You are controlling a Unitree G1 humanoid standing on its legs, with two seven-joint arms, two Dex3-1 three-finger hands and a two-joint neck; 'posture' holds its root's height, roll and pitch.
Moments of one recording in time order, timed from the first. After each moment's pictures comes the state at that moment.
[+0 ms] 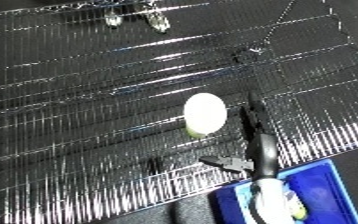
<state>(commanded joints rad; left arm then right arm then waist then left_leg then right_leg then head) -0.27 0.46 -0.18 0.13 -0.78 0.02 -0.05 -0.61 -0.51 0.13 0.45 0.47 -0.27 -0.28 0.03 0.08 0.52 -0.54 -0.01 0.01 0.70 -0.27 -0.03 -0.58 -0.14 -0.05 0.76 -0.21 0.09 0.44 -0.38</state>
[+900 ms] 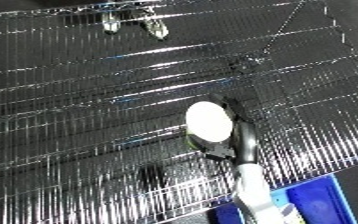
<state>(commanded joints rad) -0.33 0.47 -0.24 0.11 -0.83 0.01 0.01 -0.84 -0.56 0.22 0.68 0.53 -0.28 -0.31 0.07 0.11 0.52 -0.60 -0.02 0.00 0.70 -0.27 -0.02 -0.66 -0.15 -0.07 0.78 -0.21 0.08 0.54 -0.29</state>
